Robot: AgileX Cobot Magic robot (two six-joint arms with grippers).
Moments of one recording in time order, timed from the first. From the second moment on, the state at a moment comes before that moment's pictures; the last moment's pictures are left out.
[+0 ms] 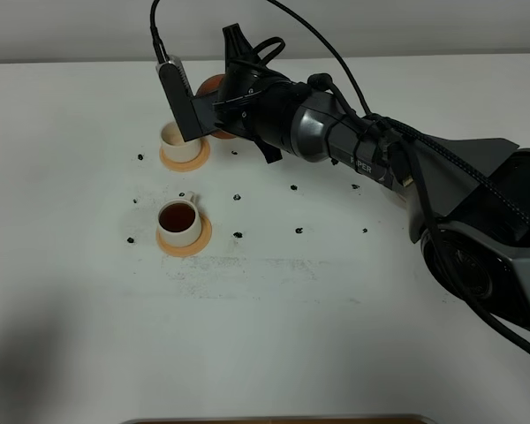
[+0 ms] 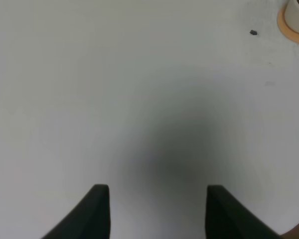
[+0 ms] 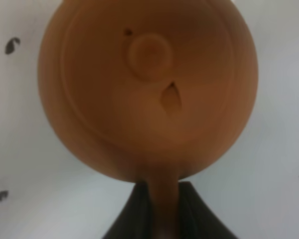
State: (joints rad) left arm -0.02 0.21 -0.51 0.09 1.06 0.04; right arm 0.69 2.40 -2.01 -0.84 0.73 -0.73
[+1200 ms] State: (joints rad) left arm -0.02 0.21 -0.51 0.09 1.06 0.04; right arm 0.70 2.40 -2.01 -0.91 0.71 -0.77
